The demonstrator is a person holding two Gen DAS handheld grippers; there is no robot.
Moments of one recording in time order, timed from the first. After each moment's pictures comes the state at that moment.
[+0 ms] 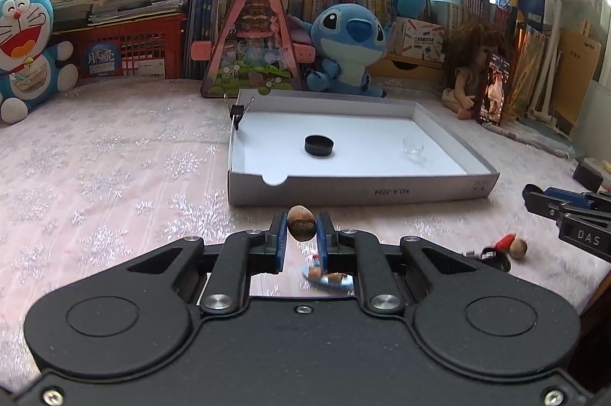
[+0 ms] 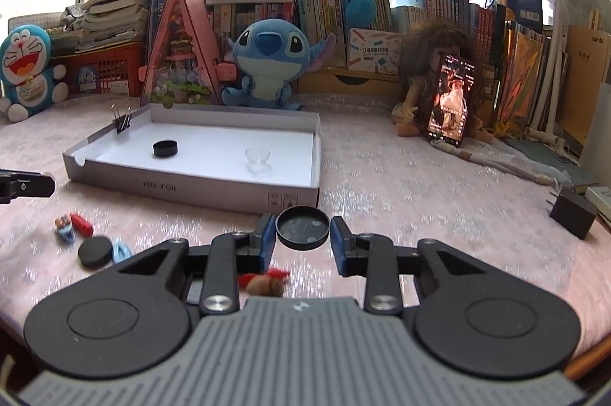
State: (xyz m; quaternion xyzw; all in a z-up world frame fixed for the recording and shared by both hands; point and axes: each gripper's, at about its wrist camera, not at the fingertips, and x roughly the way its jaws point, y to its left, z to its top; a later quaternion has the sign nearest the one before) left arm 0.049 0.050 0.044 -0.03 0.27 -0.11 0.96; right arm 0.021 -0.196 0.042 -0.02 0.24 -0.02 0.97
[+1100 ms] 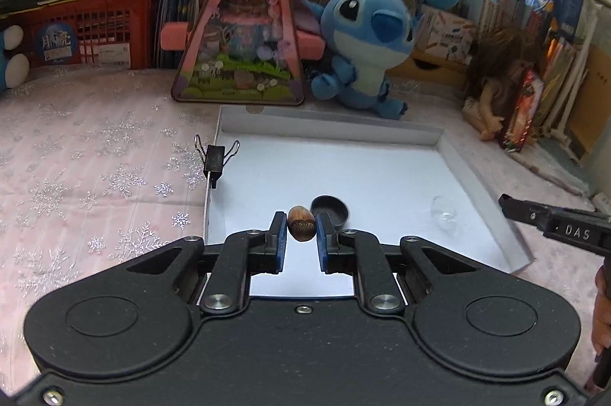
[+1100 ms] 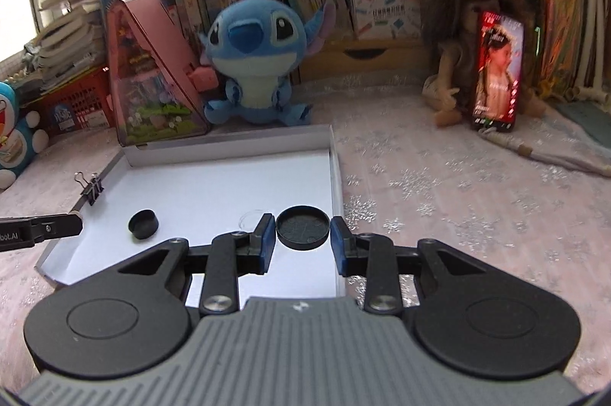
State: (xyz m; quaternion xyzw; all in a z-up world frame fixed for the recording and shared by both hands) left arm 0.209 0.043 0.063 -0.05 0.35 -0.12 0.93; right arm 0.165 -0.219 0.059 0.08 0.33 -0.01 0.94
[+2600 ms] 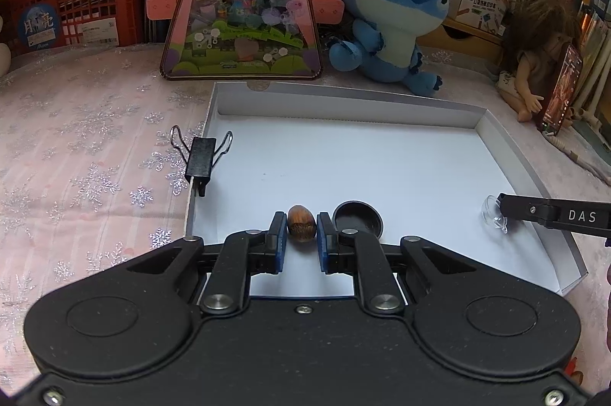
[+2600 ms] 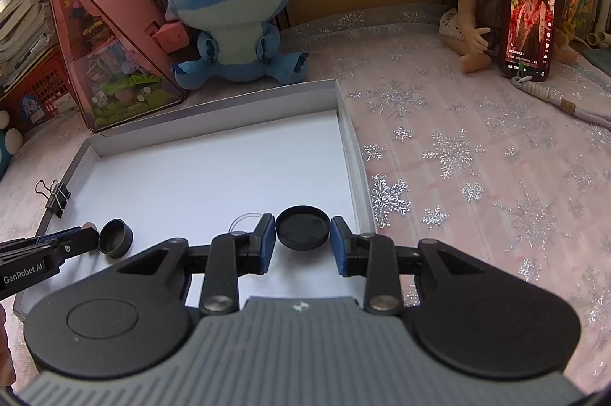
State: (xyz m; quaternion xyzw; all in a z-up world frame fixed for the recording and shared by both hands) left arm 0.263 0.026 0.031 -0.04 0.39 -0.10 0.91; right arm 0.226 -0.213 0.032 0.12 0.41 -0.02 0.90
